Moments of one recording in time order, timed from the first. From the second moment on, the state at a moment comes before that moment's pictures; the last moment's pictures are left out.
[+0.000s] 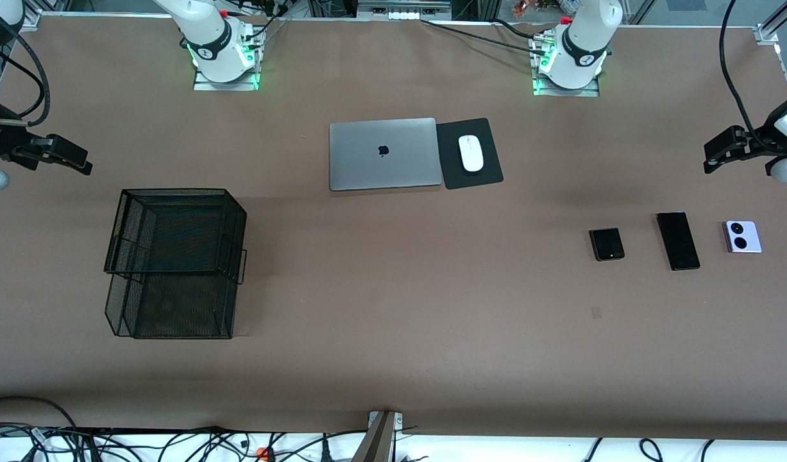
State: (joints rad) left arm 0.01 0.00 0.03 -1.63 0.09 1.63 0.08; right arm 0.00 0.03 -0.04 -1.65 -0.02 1.64 0.04
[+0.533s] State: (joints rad) left arm 0.01 0.00 0.03 -1.63 0.09 1.62 0.08; right arm 0.00 0.07 -0.04 -1.65 -0.02 1.65 0.04
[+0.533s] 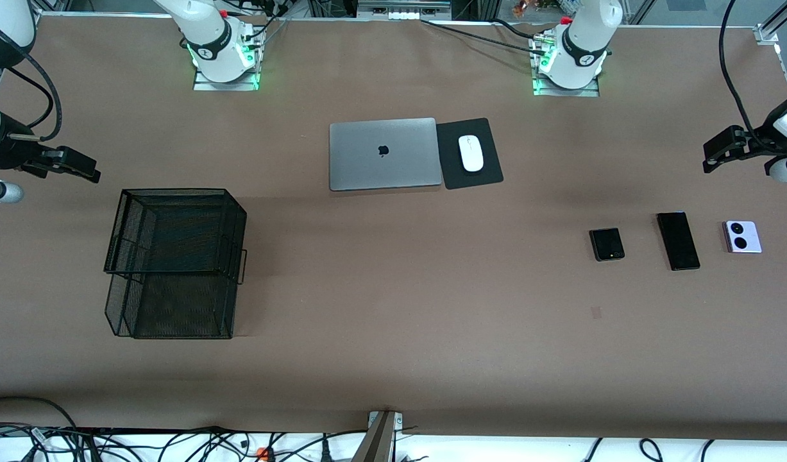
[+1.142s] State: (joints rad) left arm 0.02 0.16 0.03 -1.64 0.09 1.56 0.08; right arm 0.00 0.06 -0.04 -1.65 -0.02 1.68 0.04
